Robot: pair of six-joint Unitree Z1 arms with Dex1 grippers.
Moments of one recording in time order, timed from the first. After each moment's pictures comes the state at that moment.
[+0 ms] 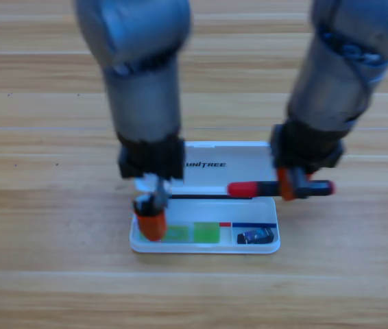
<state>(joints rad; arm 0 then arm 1) -0.92 2.10 -1.78 1.17 0.06 0.65 0.92 2.02 -1.72 1.09 -0.05 -0.77</state>
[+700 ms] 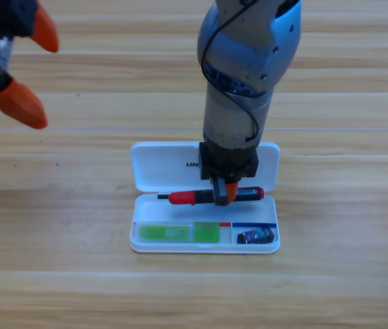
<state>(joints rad) -0.69 1.65 -1.77 1.29 0.00 0.80 0.96 2.34 -2.09 1.16 -0.06 -0.75</state>
